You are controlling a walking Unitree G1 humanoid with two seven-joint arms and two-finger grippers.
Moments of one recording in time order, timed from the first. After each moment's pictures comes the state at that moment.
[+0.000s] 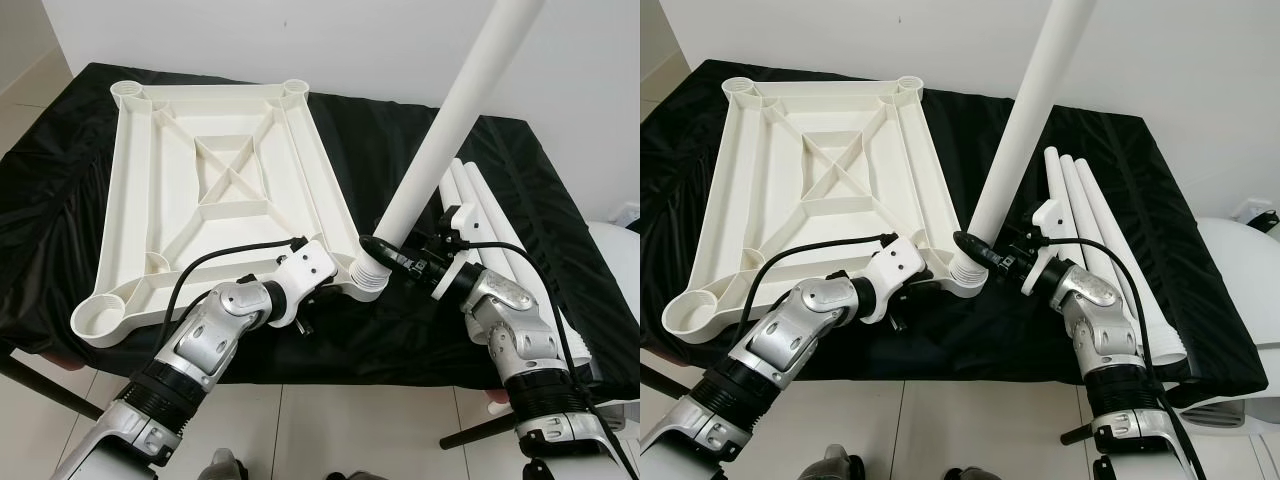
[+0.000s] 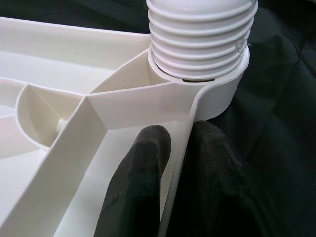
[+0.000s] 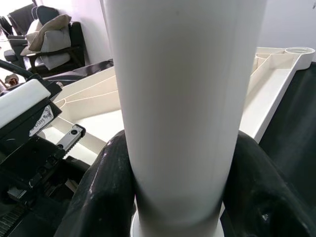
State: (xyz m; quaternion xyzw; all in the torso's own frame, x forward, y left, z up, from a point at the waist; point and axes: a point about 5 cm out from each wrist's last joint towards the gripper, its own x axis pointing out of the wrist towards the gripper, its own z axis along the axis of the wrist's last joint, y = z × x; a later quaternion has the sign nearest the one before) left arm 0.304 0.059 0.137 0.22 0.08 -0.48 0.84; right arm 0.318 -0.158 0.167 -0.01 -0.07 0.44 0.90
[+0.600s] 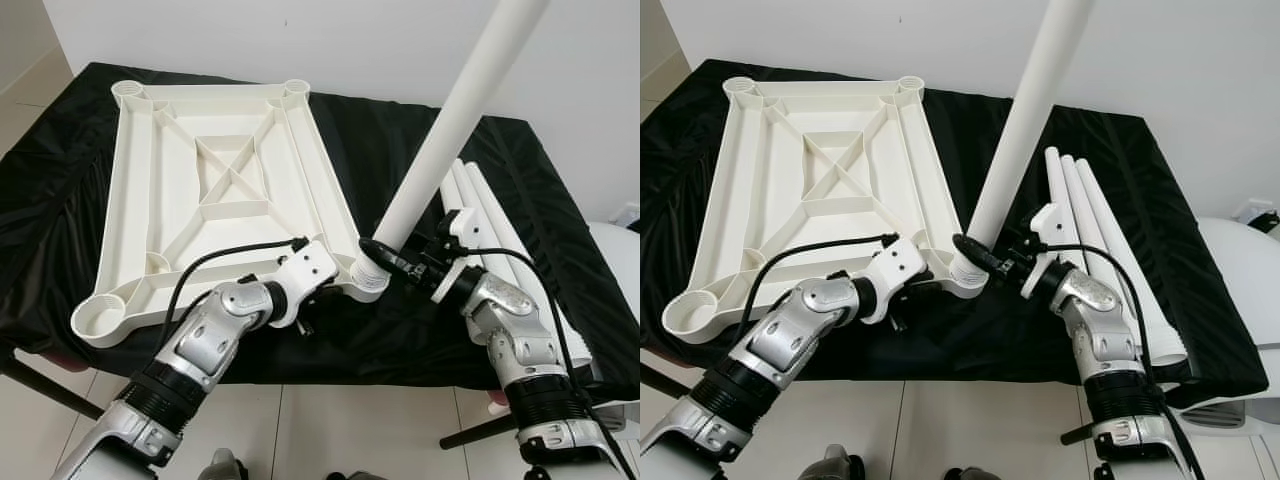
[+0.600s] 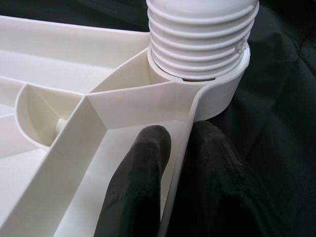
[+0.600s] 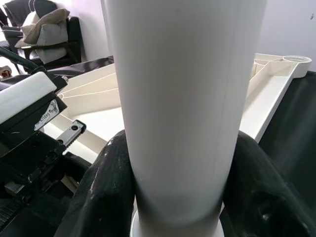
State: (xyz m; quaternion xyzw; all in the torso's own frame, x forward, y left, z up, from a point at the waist) left arm 0.303 0.058 0.138 0.22 0.09 -0.48 0.84; right arm 0.313 -0.151 0.166 -0.03 -0.09 0.45 0.89
